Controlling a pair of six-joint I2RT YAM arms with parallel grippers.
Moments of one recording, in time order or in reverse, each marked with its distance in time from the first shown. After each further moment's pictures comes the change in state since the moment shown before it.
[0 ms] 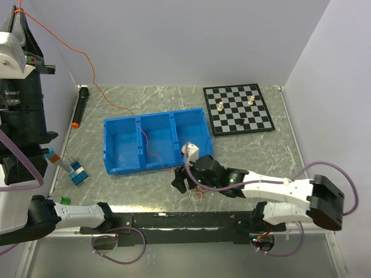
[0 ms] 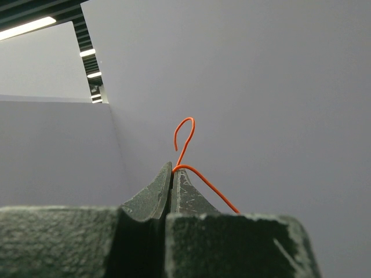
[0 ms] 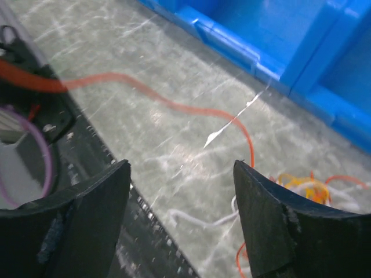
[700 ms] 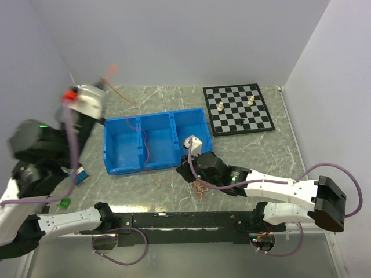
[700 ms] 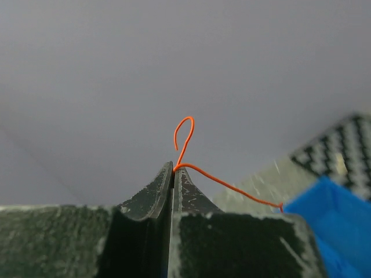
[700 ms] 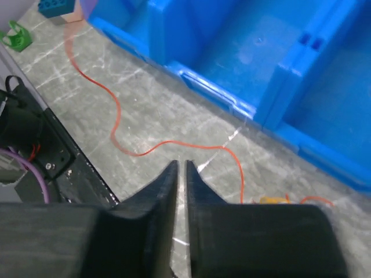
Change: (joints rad) left arm 0.001 -0.269 -0.480 -0.405 0.036 -0.393; right arm 0.003 0.026 0.078 0.029 0.108 -0.035
